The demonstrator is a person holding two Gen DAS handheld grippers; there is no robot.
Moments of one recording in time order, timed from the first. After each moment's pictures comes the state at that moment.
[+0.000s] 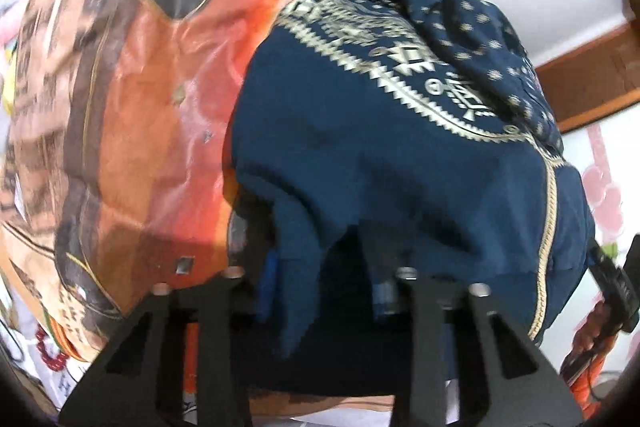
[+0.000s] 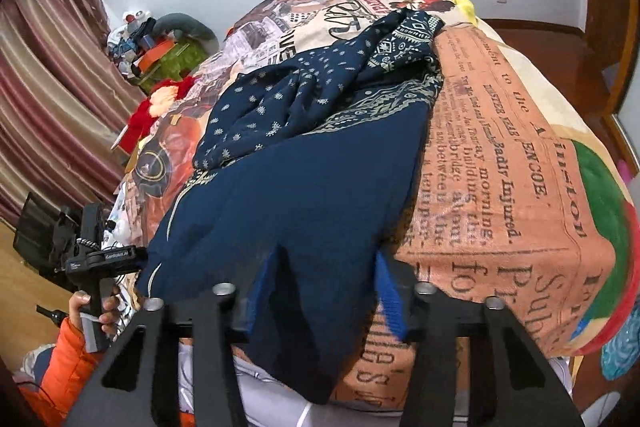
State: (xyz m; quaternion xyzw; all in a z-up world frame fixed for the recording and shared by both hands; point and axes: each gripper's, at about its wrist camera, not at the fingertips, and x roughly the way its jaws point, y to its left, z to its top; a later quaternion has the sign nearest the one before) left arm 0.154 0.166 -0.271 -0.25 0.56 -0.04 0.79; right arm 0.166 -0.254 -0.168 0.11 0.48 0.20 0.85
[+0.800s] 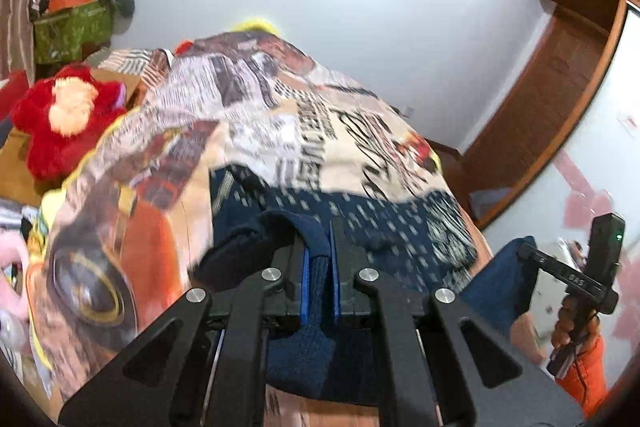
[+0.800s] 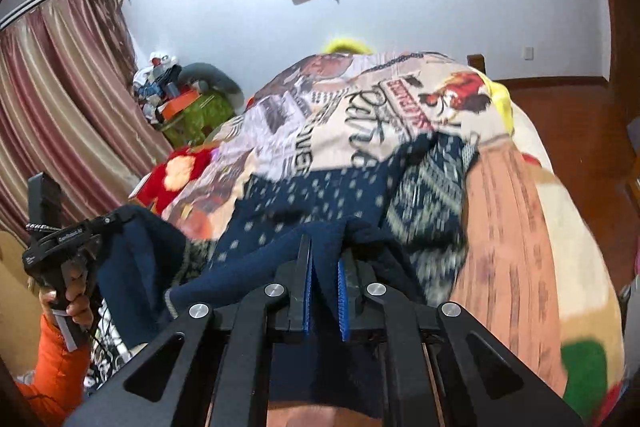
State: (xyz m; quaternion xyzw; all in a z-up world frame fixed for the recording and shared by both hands) left arm 0.303 0.141 -0.091 -0.17 0.35 -0.07 0.92; right arm 0.325 -0.257 -0.104 0.12 0.38 0.23 0.89
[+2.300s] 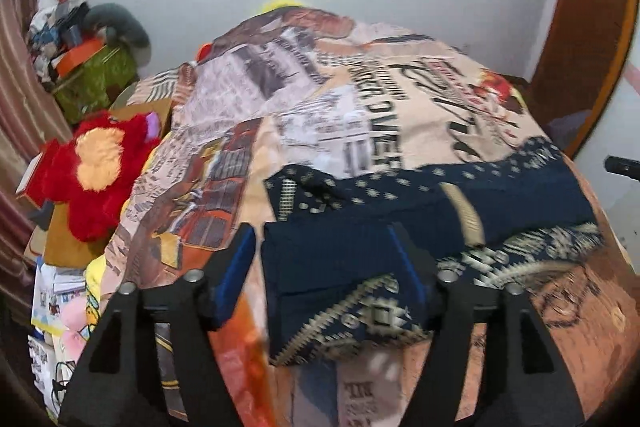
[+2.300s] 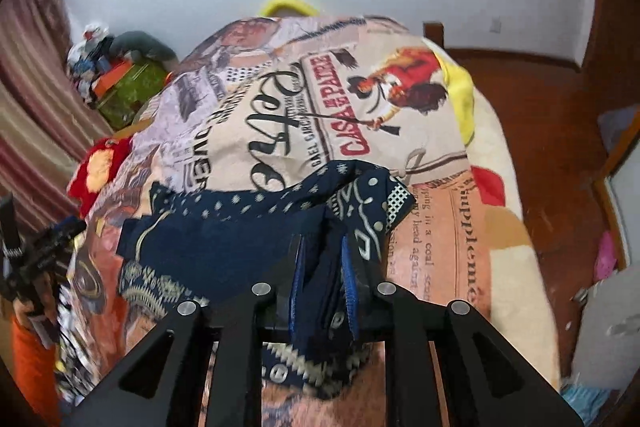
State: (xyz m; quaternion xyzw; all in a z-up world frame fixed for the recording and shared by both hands) left arm 0.364 0.118 -0.129 0.01 0.42 0.00 0.91; right arm 0.440 -0.277 -0.128 0.04 0.47 0.16 0.87
